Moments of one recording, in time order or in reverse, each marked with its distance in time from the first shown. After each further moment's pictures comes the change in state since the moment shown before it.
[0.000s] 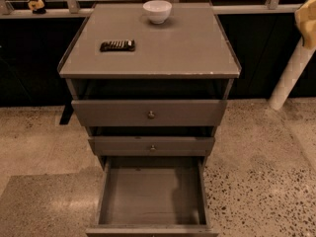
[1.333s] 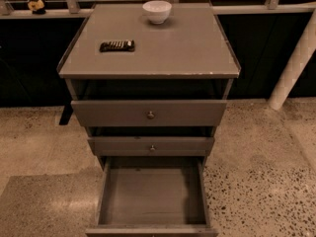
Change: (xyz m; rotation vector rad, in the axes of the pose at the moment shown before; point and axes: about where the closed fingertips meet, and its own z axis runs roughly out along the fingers) arm -0.035 0.021 -0.039 0.024 -0.024 -0.091
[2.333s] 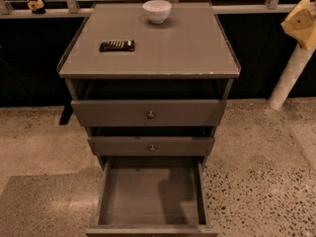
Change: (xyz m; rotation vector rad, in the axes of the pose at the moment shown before) arm 0.035 -0.016 0.078 -0.171 -0.070 -0.127
